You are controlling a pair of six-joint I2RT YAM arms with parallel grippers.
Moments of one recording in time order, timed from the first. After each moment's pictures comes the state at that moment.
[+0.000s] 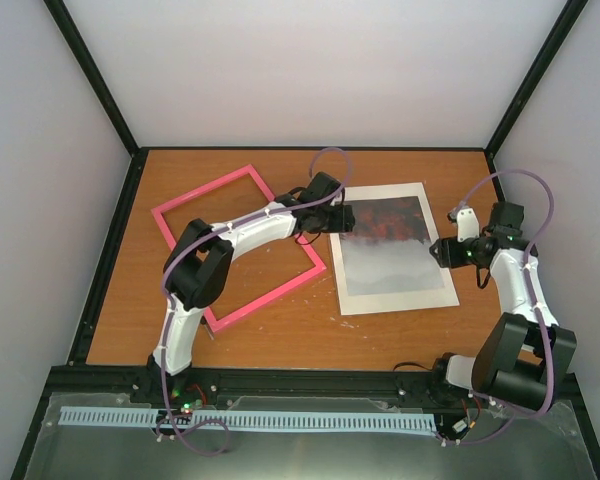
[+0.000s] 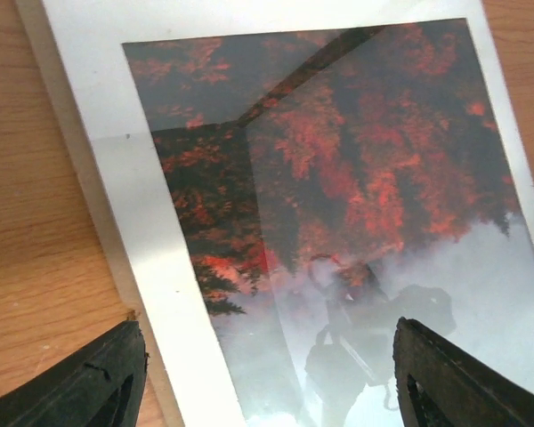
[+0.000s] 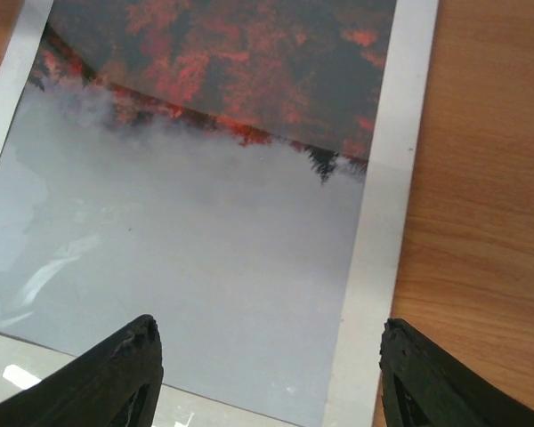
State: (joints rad) left arm -0.73 2.12 1.66 -0.39 0.08 -0.64; right arm -0.32 1.29 0.89 -0.67 -0.45 -0.46
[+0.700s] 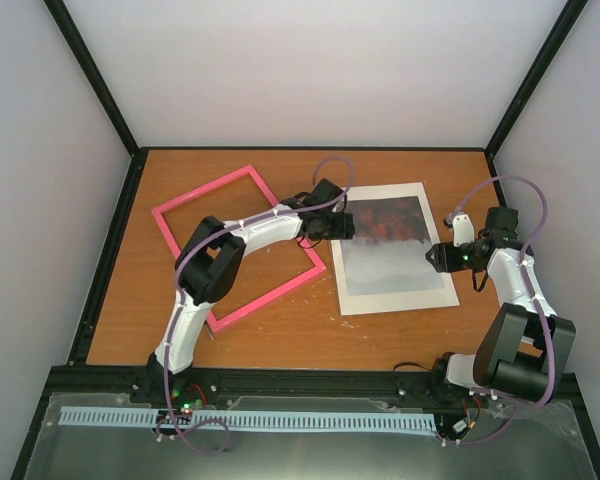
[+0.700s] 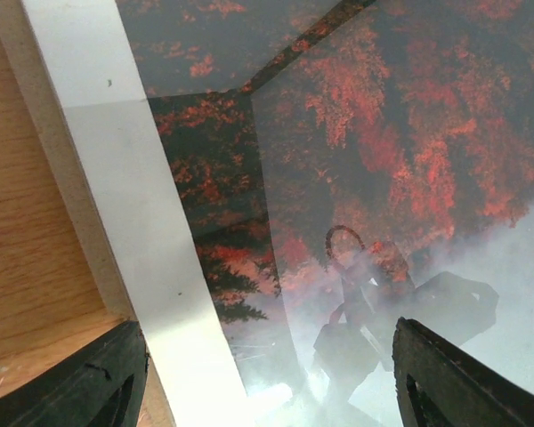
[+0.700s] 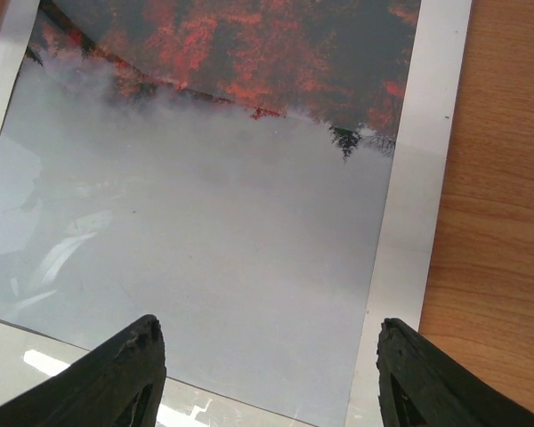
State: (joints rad) left arm -0.73 2.21 1.69 -0.41 0.11 -0.64; right arm -0.31 1.32 0.85 -0.65 -0.48 -0.45
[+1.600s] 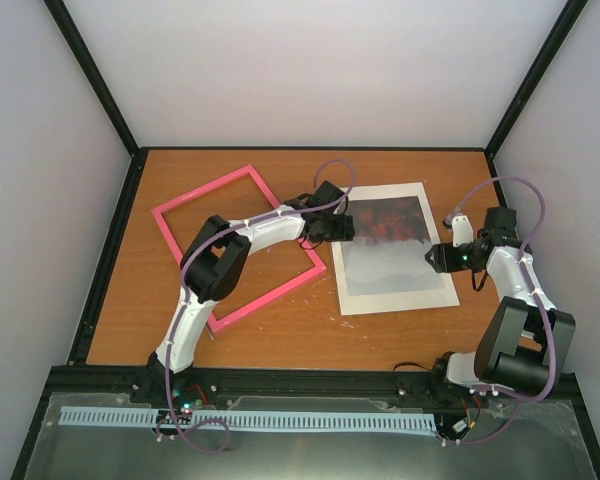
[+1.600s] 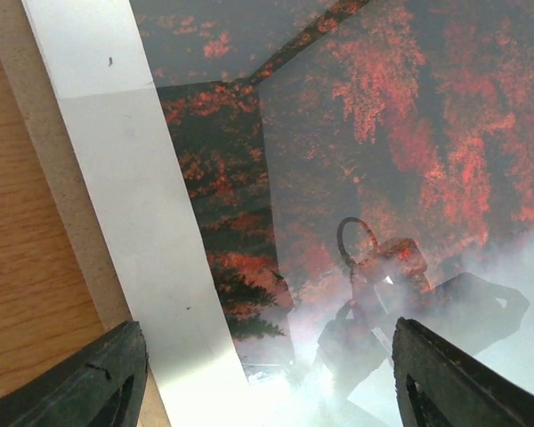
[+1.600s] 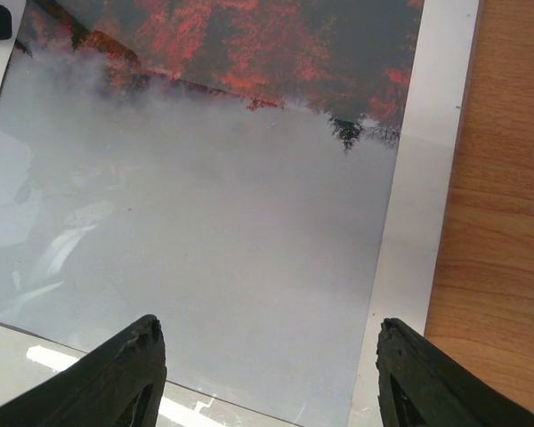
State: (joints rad) left arm -0.73 2.26 1.72 -0.42 0.11 -0.67; right arm -0.31 1.35 0.85 -0.64 -0.48 -0.45
